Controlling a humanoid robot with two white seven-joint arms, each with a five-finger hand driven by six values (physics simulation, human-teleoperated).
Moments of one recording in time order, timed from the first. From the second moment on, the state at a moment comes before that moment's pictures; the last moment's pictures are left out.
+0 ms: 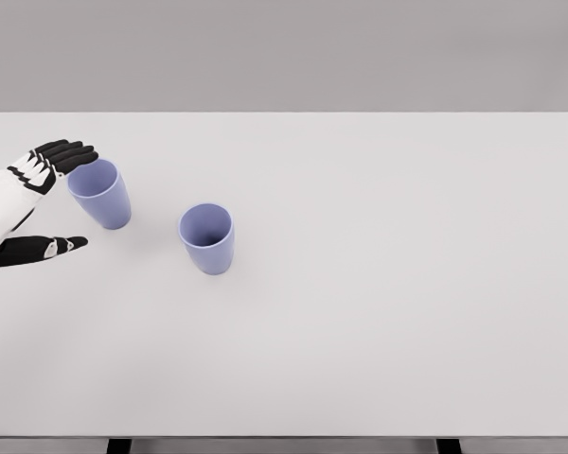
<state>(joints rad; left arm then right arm) 0.13 0.79 0.04 -1.78 -0.28 -0.61 -0.02 0.00 0.00 -0.23 0.05 0.14 -0.09 0.04</state>
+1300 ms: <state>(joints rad) 0.14 0.89 -0.07 -1.79 -0.03 -0.61 -0.01 0.00 0.00 -0.23 0.06 0.14 -0.08 0.04</state>
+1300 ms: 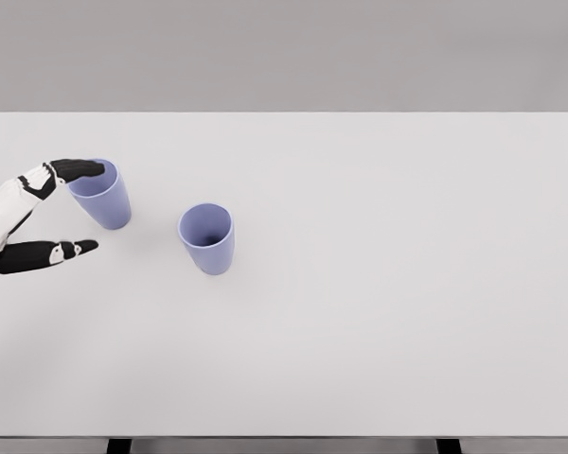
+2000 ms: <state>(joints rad) 0.09 1.15 -0.20 -1.79 0.54 -0.61 -0.26 0.00 0.00 -0.23 0.06 0.14 -0.08 0.04</state>
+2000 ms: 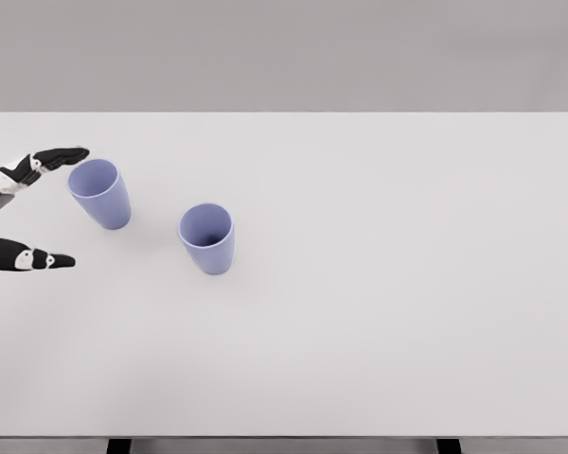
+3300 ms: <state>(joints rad) -0.15 0.73 -0.38 -1.79 0.46 -0.28 -0.36 0.00 0.00 -0.23 0.06 0.14 -0.08 0.04</state>
